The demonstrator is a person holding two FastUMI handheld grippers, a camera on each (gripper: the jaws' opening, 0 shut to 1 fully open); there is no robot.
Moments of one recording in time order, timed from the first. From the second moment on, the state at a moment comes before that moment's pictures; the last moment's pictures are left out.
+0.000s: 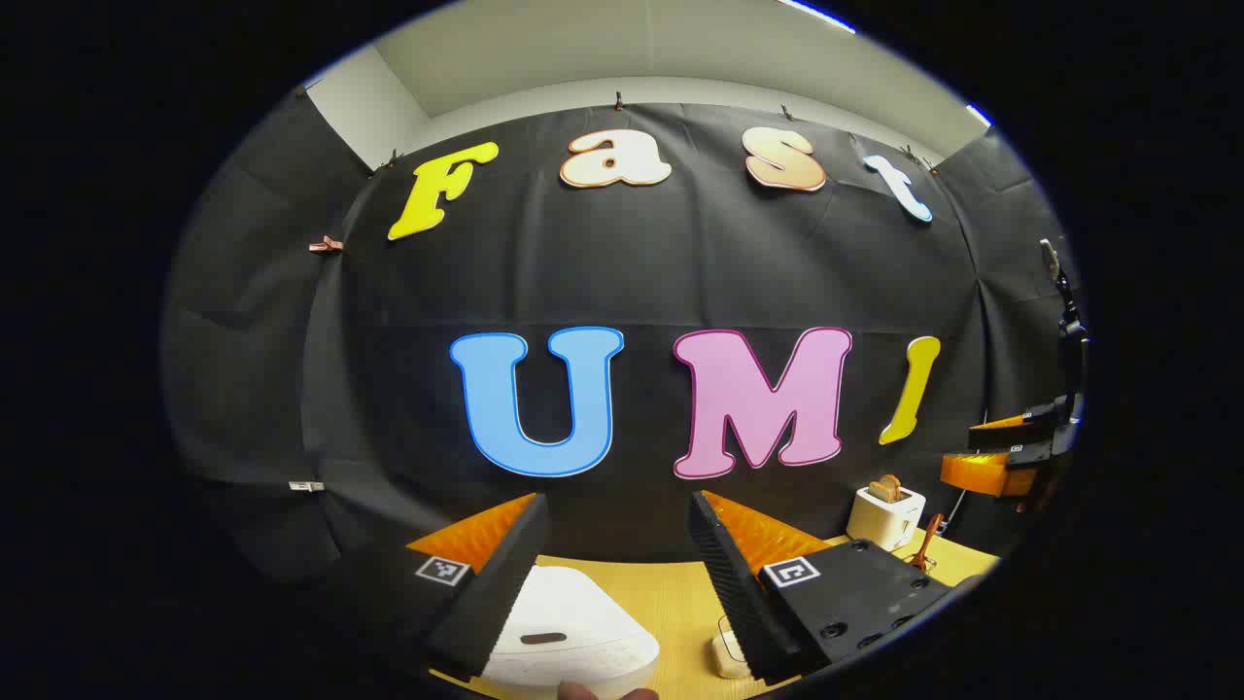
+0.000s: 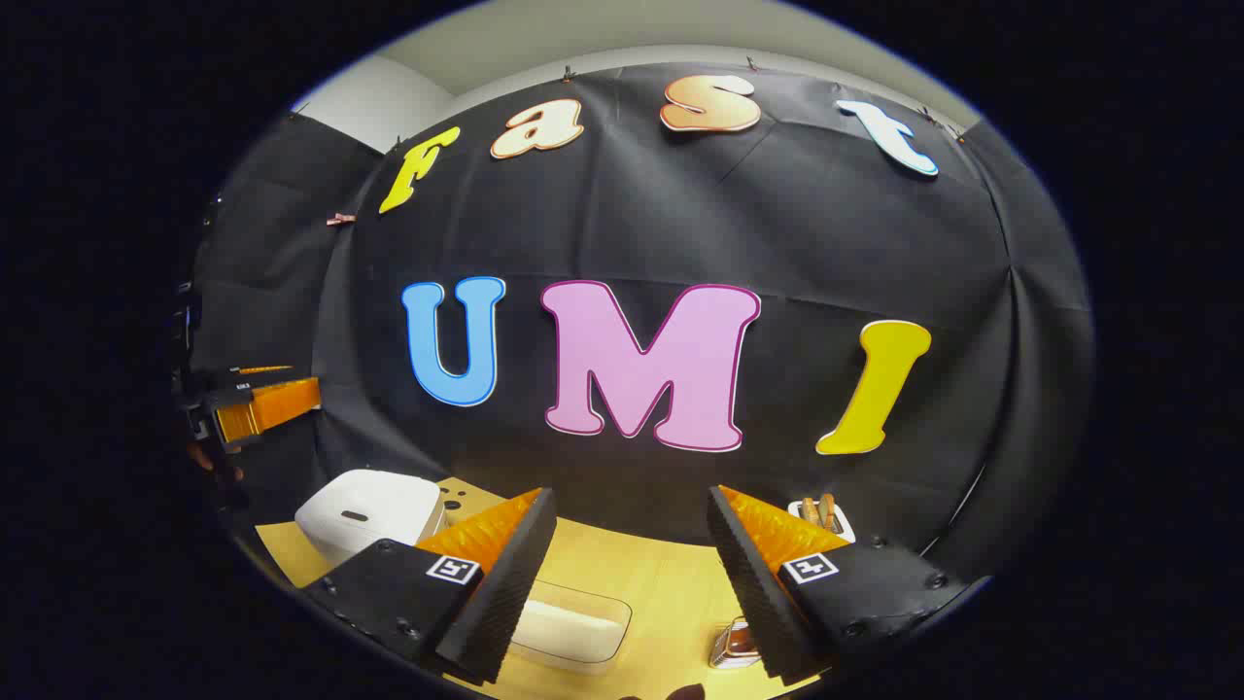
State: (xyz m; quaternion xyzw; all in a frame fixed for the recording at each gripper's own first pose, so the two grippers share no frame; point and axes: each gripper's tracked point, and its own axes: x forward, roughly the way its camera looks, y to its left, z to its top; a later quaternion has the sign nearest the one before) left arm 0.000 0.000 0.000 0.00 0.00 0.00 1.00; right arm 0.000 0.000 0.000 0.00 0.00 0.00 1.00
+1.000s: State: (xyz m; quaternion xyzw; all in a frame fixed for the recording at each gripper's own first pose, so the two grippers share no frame) left arm 0.003 0.019 -0.007 0.00 0.01 -0.01 1.00; right arm -0.016 -0.005 0.007 -0.01 -0.01 -0.03 1.00
